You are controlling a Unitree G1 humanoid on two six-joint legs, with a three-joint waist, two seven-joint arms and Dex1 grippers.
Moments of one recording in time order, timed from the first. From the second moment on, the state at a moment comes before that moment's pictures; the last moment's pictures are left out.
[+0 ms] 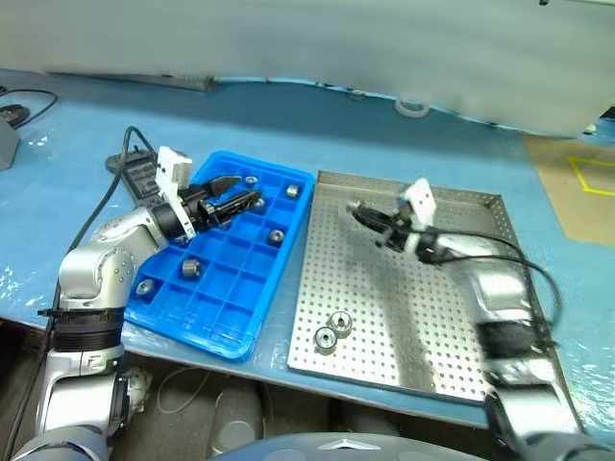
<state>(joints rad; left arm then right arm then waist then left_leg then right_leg) -0.47 0.52 0.17 -0.06 -0.67 0.68 -0.82 -0.37 -0.47 -0.01 -0.08 0.32 0.53 0.83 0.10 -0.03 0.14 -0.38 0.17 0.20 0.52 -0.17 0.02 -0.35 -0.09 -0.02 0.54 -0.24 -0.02</state>
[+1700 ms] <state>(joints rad) -0.25 0.75 0.31 -0.17 -0.69 0.69 -0.89 -0.67 -0.21 0.37 0.16 0.47 0.76 1.09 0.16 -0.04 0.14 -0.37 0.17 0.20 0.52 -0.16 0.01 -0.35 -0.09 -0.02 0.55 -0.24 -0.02</state>
